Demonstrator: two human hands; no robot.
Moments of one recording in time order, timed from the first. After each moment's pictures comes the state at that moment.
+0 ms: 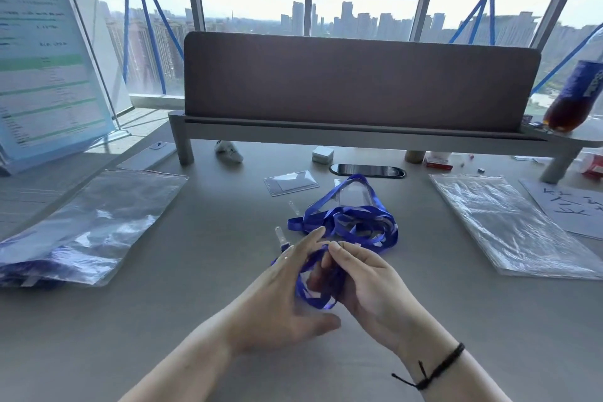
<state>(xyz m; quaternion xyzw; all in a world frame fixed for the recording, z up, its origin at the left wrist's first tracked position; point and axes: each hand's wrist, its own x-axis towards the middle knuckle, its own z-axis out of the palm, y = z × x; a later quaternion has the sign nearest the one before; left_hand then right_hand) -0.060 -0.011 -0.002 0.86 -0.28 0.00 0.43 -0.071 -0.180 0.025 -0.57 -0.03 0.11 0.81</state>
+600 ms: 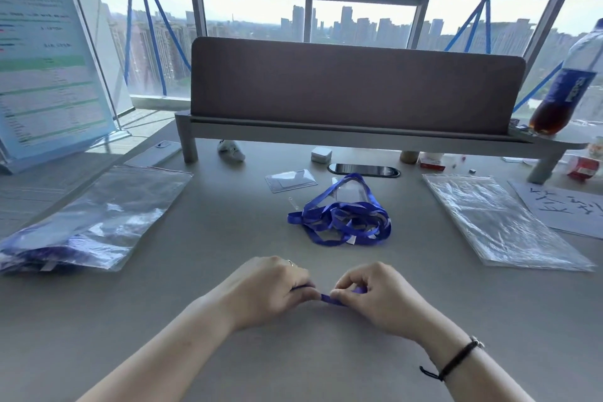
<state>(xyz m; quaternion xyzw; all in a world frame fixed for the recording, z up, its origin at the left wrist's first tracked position) -0.052 0.009 -0.002 0.92 -0.35 -0.01 0.18 -0.080 -0.224 0.000 -0.93 -0.07 0.06 0.35</state>
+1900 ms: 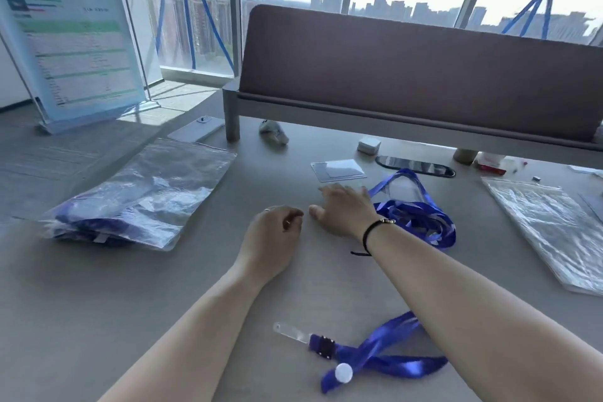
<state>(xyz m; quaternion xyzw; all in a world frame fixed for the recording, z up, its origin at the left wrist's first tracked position) 0.006 0.065 -0.026 0.88 -0.02 0.15 0.45 0.088 -0.089 0.001 -0.99 -0.12 0.02 0.02</state>
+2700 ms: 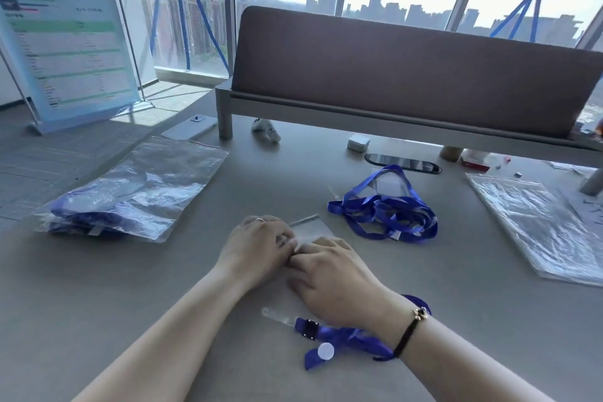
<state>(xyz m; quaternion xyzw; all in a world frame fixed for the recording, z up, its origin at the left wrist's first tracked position) -0.023 0.072 -0.023 0.95 -0.08 0.07 0.28 -0.058 -0.099 -0.004 -0.94 -0.33 -0.05 0.10</state>
